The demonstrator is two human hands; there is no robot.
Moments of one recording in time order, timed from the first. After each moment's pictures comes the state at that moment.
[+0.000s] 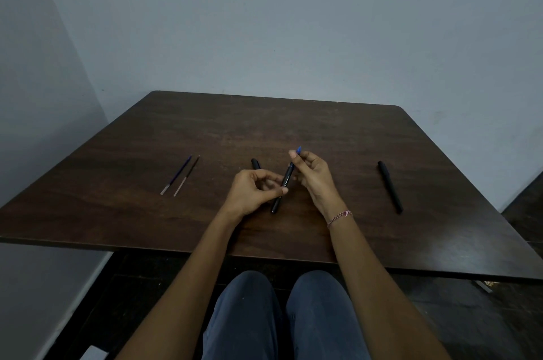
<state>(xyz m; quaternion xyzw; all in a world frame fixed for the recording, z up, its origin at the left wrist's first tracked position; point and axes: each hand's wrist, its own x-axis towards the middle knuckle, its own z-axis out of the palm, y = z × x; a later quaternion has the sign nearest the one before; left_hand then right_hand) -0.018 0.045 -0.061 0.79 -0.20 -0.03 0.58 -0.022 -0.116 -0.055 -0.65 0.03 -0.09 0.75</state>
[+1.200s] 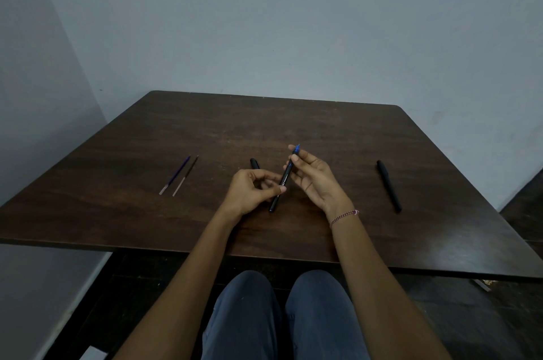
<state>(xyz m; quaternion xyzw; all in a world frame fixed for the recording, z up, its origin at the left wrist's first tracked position) -0.018 0.045 -0.063 0.79 -0.19 -0.04 0.59 -0.025 -0.125 -0.050 -0.51 0.01 0.01 0.86</state>
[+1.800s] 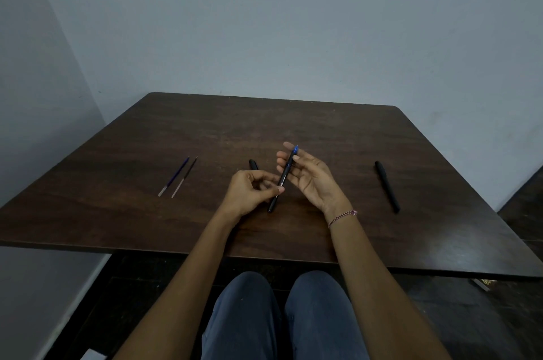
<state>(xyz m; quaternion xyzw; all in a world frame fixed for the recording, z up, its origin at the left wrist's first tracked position) -0.017 0.045 -0.063 0.79 -0.19 -0.02 0.58 -0.027 -0.124 -0.046 -0.46 -0.04 0.04 0.89</state>
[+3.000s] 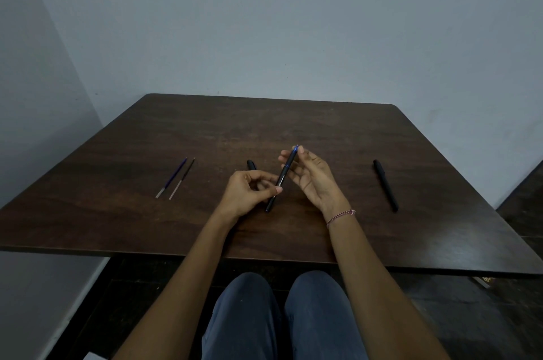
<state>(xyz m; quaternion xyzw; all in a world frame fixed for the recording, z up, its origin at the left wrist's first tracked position) -0.015 0.045 -0.064 0.77 -0.19 -0.03 0.60 -0.022 -0.126 -0.048 -0.46 -0.01 -0.02 0.89</state>
